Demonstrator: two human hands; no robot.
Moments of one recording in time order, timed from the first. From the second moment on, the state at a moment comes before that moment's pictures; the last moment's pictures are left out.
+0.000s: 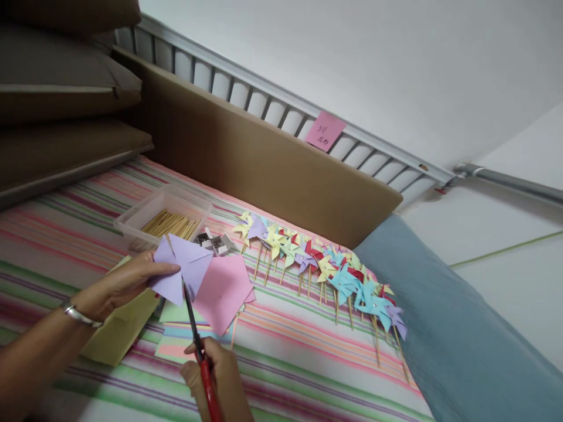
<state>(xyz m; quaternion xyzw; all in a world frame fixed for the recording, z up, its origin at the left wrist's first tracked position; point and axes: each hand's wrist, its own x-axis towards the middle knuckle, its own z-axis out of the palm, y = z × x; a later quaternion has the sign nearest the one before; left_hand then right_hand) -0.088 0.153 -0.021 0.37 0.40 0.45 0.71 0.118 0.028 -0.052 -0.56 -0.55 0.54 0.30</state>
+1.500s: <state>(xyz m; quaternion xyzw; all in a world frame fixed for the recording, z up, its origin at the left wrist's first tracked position) -0.040 0.127 -0.043 0.54 0.35 0.18 0.75 0.145 0.064 -0.031 -0.57 -0.55 0.44 0.42</state>
